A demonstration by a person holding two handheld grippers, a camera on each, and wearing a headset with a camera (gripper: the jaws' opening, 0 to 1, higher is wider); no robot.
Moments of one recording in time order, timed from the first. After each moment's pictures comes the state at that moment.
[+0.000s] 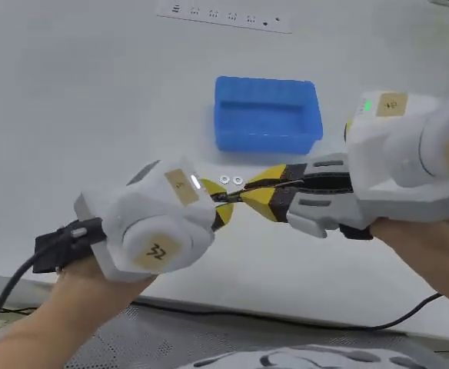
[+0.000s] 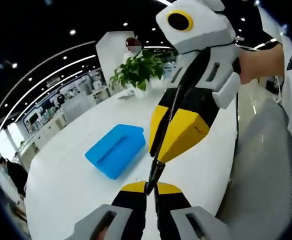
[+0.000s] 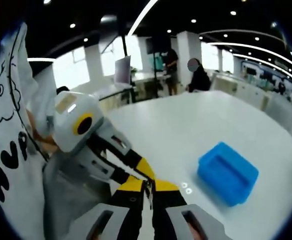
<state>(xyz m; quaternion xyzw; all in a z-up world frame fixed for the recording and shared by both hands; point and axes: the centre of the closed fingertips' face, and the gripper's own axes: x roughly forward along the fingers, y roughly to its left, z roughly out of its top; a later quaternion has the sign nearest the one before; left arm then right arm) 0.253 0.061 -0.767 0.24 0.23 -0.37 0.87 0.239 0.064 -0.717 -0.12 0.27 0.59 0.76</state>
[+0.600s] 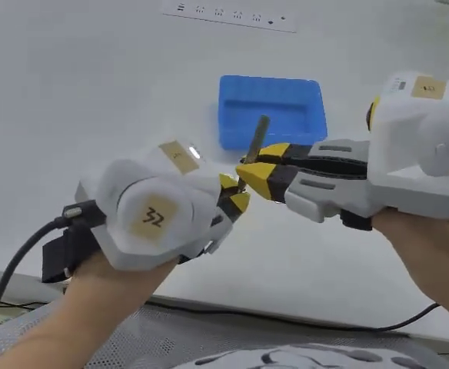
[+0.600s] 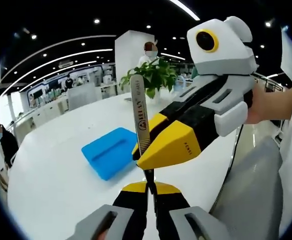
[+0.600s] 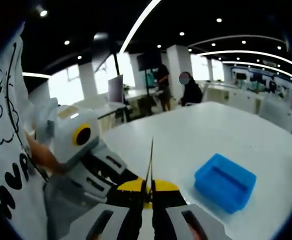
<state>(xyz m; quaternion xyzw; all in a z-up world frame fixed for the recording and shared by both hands) 0.256 0.053 -0.749 0.11 0.26 -0.35 0.89 0.253 0.072 -0.700 -0.07 0.23 0.57 0.78</state>
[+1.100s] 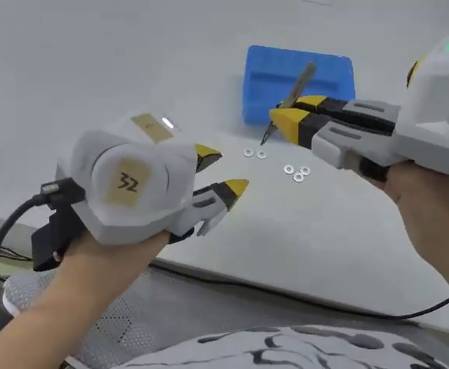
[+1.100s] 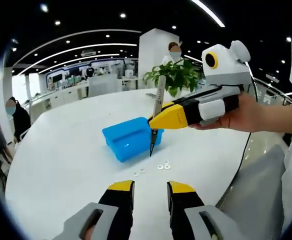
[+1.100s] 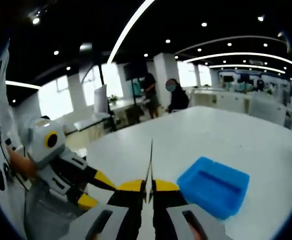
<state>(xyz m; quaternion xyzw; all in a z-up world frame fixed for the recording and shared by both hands) 0.239 0.107 -0.756 0.05 0.28 -0.24 0.93 0.303 0.072 -0.717 -0.04 0.21 0.53 0.82</state>
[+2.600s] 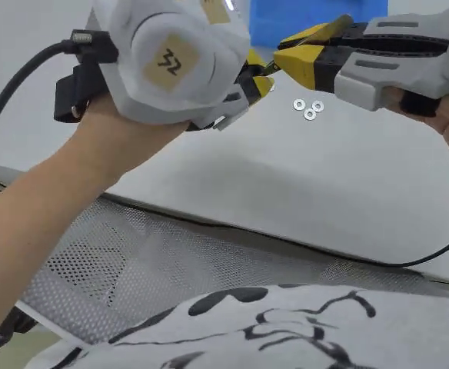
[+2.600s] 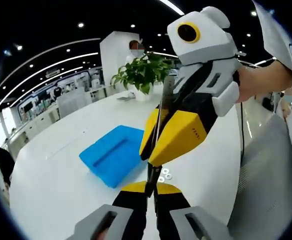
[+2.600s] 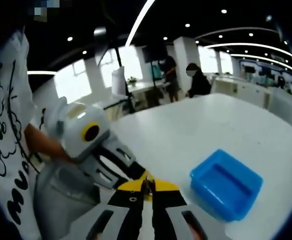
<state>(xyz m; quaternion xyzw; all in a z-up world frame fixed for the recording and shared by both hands) 0.294 0.059 -0.778 0.16 0.24 -0.40 0.87 0.284 0.075 -0.726 -0.08 0.26 0.60 0.75</state>
